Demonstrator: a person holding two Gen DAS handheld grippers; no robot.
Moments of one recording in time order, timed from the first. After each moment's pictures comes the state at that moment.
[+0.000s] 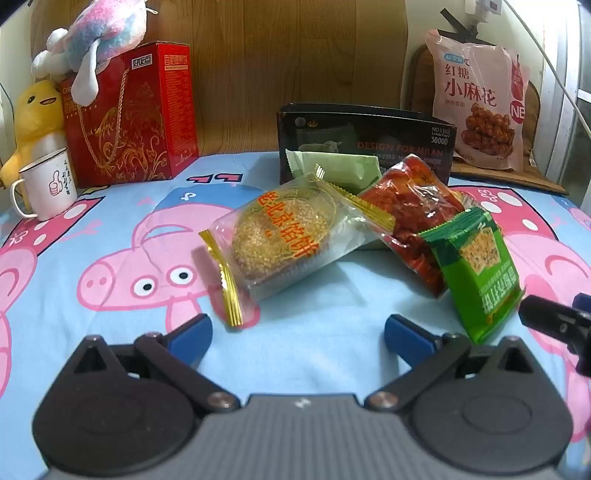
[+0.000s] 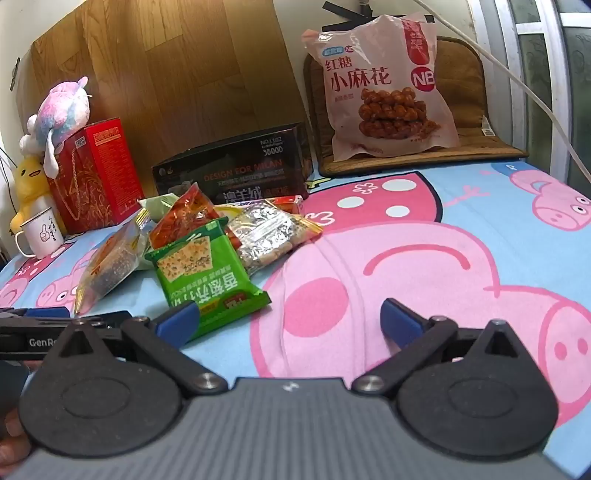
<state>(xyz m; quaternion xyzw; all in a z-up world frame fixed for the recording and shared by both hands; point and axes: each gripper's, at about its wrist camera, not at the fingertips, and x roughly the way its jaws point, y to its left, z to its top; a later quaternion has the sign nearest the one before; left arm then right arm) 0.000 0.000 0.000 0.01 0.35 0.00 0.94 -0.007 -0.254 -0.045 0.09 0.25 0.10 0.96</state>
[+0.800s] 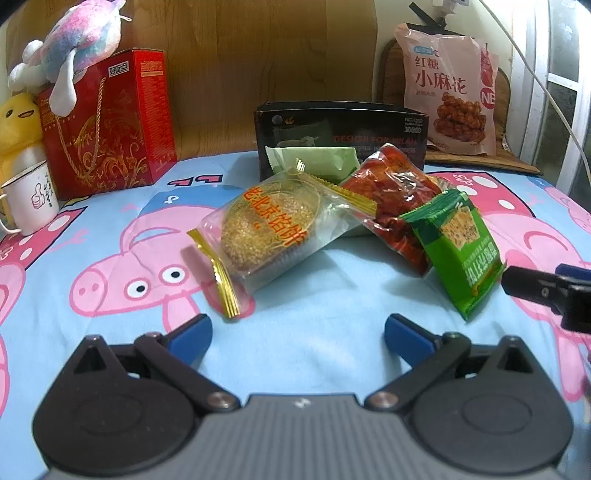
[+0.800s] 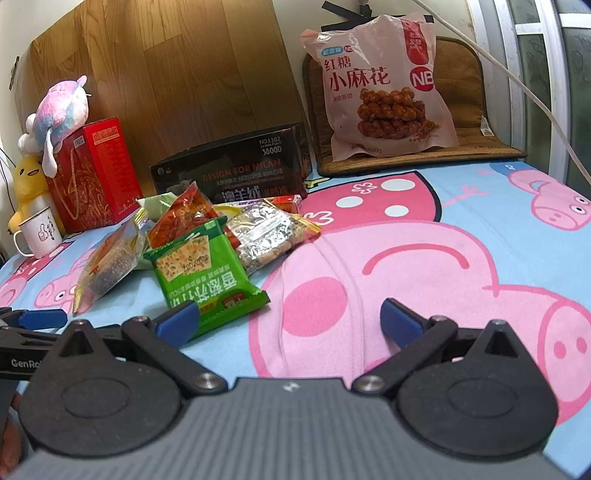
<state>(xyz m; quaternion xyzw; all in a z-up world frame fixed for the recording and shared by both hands) -0.010 0.007 0.003 0.03 0.35 -0.05 0.94 -0.006 -0.253 -0.044 0.08 0.25 0.10 0.96</state>
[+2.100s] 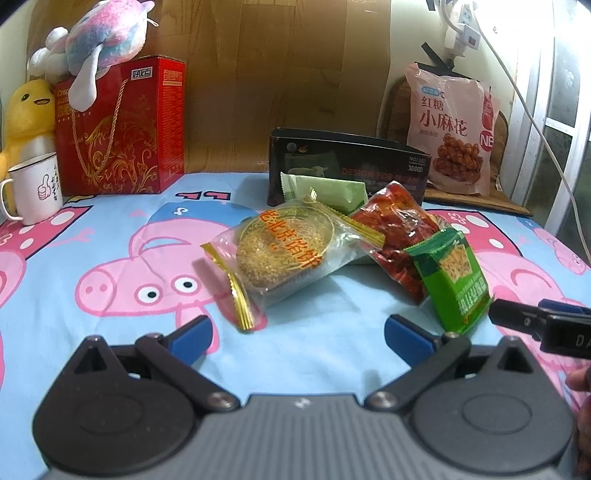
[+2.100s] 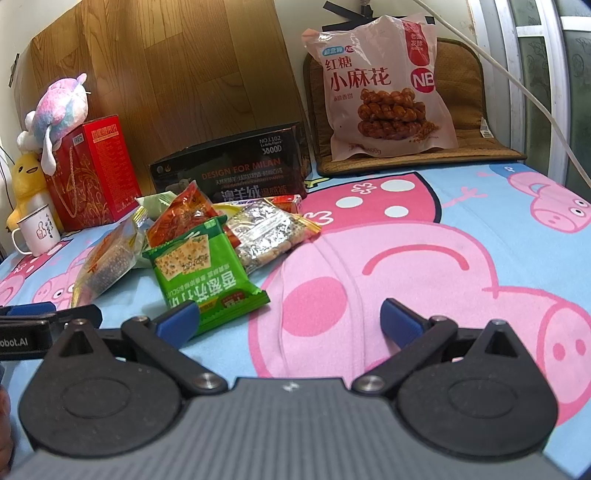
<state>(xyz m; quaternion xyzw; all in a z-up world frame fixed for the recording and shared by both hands) -0.019 0.028 0.007 -0.02 0.31 -0.06 0.95 -0.006 -0.252 -0.046 0.08 0.25 0.10 0.96</state>
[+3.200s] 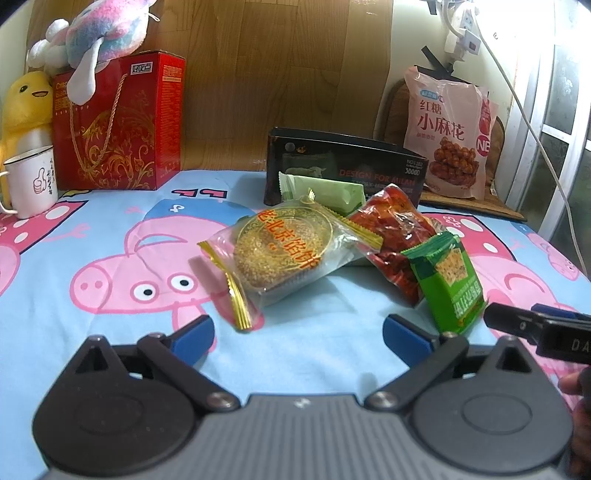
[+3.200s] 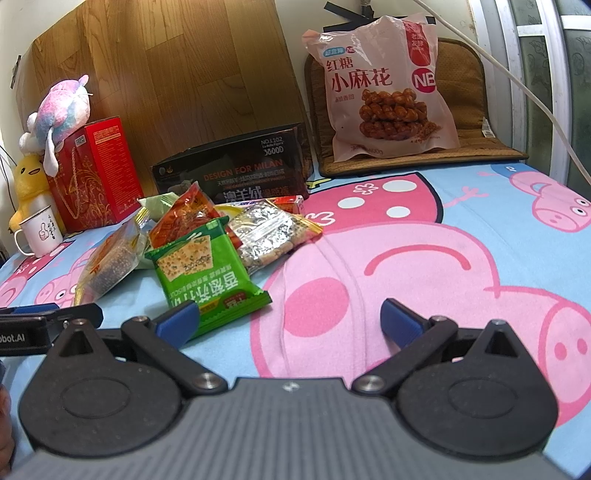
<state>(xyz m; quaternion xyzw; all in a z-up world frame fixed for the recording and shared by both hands) -0.019 0.031 0.007 -0.04 0.31 -0.07 0.95 -0.007 -0.254 -0.046 0.08 0.25 0.10 0.96</state>
